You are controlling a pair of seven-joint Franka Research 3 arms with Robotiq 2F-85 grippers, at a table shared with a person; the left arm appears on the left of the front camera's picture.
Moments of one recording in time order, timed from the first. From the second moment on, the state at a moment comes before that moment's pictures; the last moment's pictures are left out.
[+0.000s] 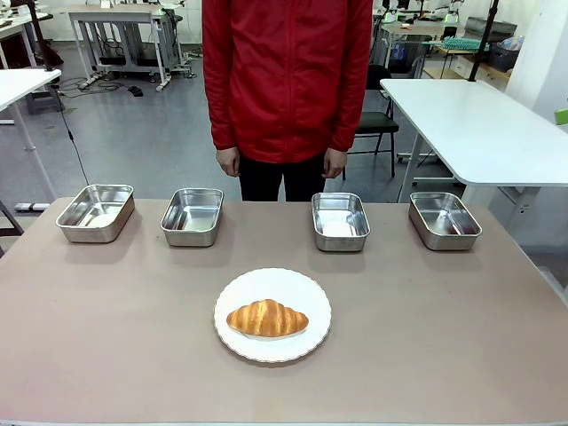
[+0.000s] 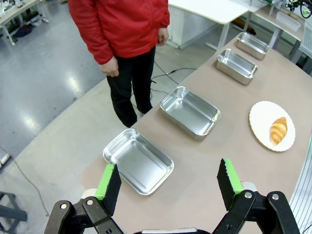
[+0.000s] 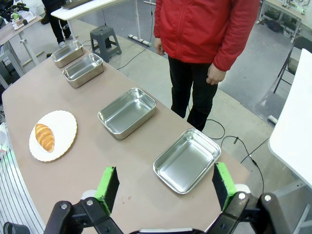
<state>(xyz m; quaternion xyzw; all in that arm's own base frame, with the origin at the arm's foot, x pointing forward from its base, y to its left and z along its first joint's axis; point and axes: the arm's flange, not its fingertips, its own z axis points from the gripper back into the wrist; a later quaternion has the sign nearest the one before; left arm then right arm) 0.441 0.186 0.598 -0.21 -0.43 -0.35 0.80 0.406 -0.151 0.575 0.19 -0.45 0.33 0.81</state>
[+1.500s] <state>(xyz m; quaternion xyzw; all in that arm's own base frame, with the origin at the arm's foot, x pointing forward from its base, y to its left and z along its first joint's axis) 0.441 0.186 0.598 -0.21 -0.43 -0.35 0.80 0.406 -0.151 0.575 0.19 -0.45 0.33 0.81</state>
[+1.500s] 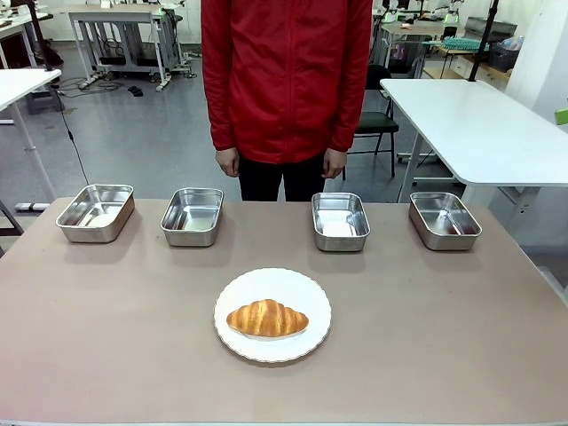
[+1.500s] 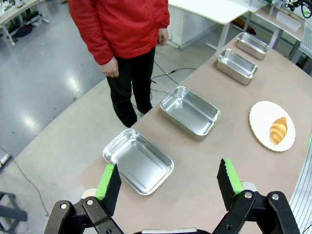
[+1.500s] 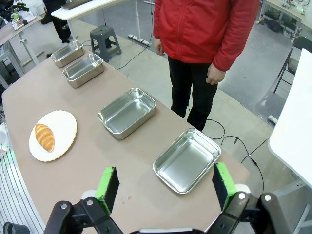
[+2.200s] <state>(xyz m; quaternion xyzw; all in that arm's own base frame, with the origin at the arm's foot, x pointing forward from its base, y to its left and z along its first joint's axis) 0.441 0.186 0.598 -0.21 -0.43 -0.35 0.80 0.406 -0.151 0.575 0.19 -0.45 0.33 0.81</state>
